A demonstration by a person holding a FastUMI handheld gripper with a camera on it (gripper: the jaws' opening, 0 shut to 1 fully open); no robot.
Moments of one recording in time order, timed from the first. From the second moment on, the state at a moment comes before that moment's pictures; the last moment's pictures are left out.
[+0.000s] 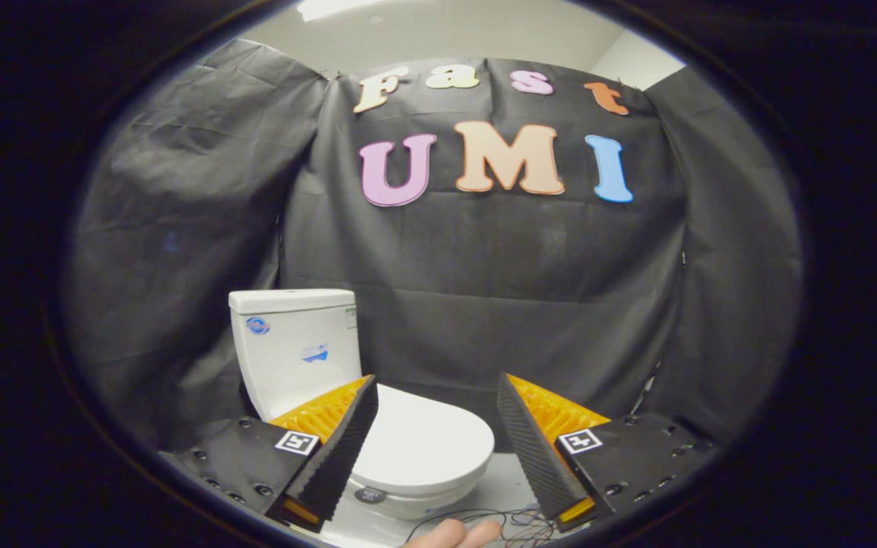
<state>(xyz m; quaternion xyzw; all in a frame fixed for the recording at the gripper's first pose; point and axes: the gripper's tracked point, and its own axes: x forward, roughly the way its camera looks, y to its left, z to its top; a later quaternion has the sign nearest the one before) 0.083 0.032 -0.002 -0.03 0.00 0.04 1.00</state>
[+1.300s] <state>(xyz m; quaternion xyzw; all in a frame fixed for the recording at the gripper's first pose) 0.081 0.080 -0.242 0.42 0.05 -0.07 0.90</state>
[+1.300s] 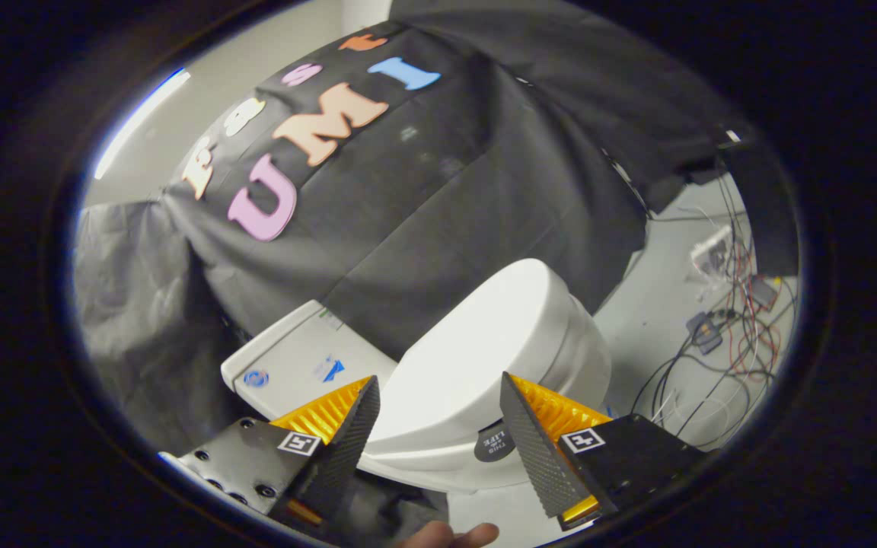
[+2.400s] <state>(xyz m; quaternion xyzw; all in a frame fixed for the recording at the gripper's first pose) 0.102 0.119 -0.329 0.67 0.12 -0.05 0.73</state>
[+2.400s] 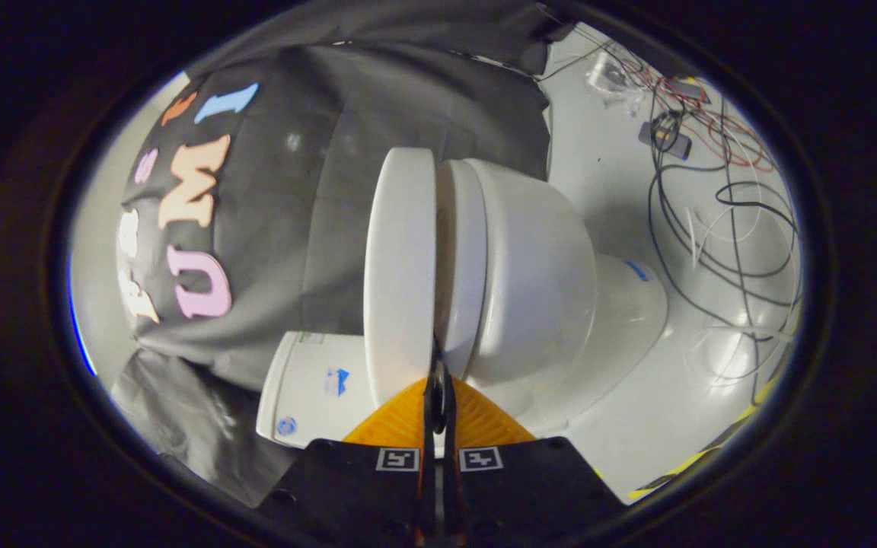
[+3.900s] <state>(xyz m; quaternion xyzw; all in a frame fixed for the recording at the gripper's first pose) 0.113 0.134 -0.225 0.50 0.18 -0.19 0.82</state>
